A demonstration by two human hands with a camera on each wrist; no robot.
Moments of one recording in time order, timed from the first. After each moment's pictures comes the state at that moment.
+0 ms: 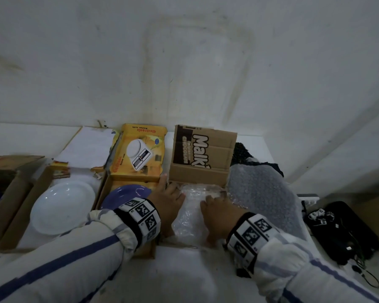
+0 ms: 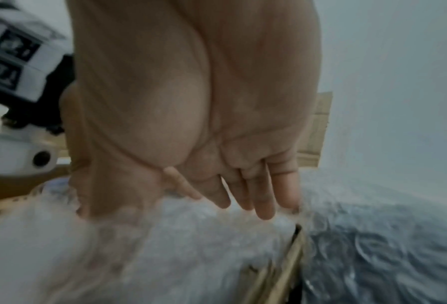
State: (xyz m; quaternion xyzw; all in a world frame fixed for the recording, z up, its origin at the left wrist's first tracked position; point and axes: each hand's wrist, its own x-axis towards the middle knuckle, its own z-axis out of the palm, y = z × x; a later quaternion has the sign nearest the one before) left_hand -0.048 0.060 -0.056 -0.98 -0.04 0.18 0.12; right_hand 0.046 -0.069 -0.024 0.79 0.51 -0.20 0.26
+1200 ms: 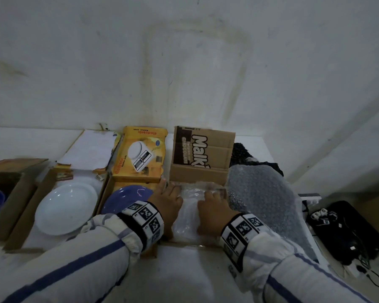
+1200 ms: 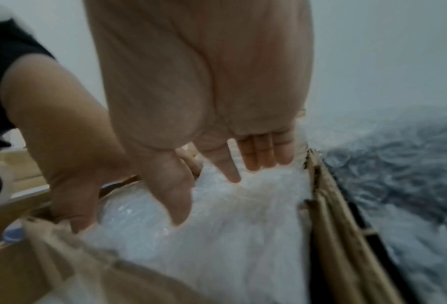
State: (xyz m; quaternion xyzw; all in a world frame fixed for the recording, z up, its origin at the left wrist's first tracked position) left_hand -0.051 0.055 -0.046 -0.96 -0.07 0.25 0.10; right_hand 0.039 -0.064 -0.041 0.86 0.45 -0.20 0.16
